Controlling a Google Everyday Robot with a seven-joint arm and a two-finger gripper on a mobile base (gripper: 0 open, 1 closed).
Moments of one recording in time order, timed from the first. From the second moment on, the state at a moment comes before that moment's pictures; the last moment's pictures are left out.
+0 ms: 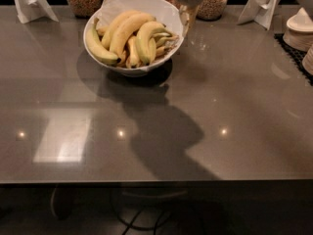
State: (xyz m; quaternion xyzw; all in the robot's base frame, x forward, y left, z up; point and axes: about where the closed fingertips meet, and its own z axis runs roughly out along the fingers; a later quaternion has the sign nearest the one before) arm 0.655 -0.006 1.015 -0.90 0.14 -0.24 0.33
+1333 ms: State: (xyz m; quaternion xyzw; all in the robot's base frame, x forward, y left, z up) arm 0.688 0.016 0.958 -0.92 0.14 -0.19 0.33
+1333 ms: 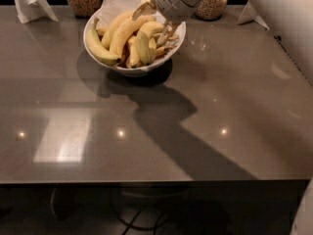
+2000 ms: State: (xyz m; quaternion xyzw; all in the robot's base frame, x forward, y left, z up) arm 0.695 0.020 0.946 -0.92 0.14 -0.18 0.32
